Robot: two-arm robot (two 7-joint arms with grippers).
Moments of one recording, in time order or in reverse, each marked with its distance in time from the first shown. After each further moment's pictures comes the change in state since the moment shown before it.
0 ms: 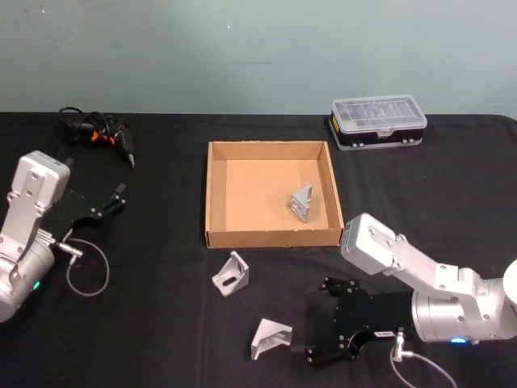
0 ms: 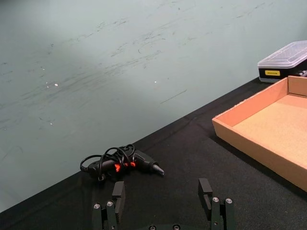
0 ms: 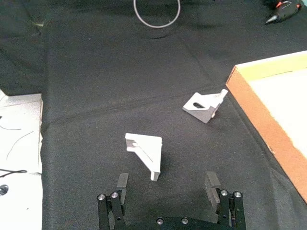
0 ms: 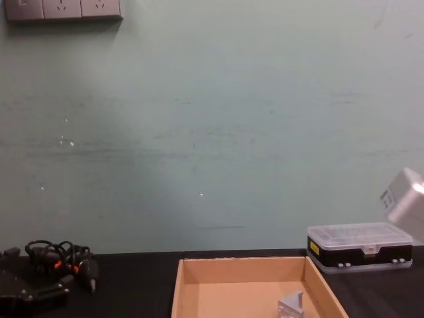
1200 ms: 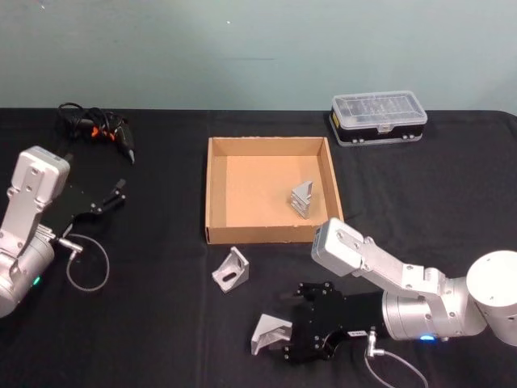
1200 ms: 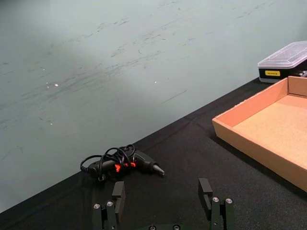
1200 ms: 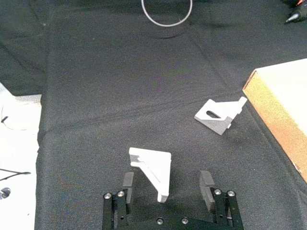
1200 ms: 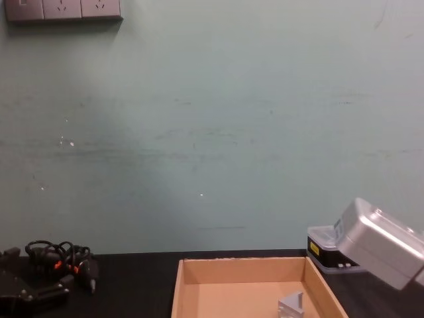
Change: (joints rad) left arm 0.000 0.000 0.000 0.000 0.000 0.000 0.000; right arm 0.051 -0.084 -0.066 0.089 -0.032 -0.018 0.010
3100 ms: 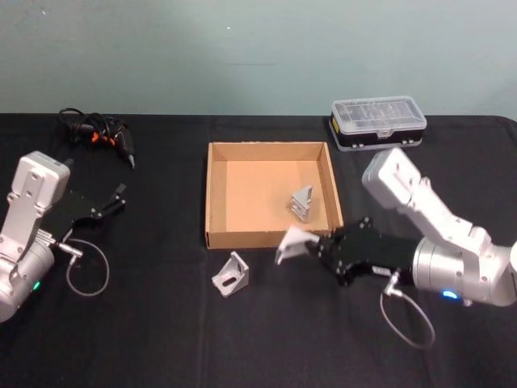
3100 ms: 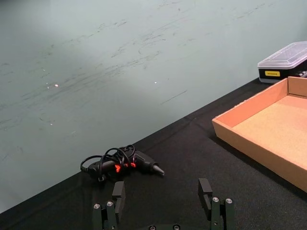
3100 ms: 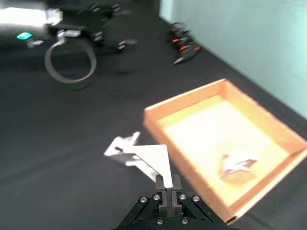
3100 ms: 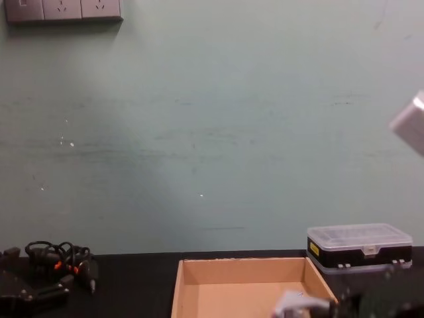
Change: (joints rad) left arm 0.000 0.000 0.000 0.000 0.000 0.000 0.000; right arm -0.087 -0.018 0.210 -0.077 0.068 0.015 -0.212
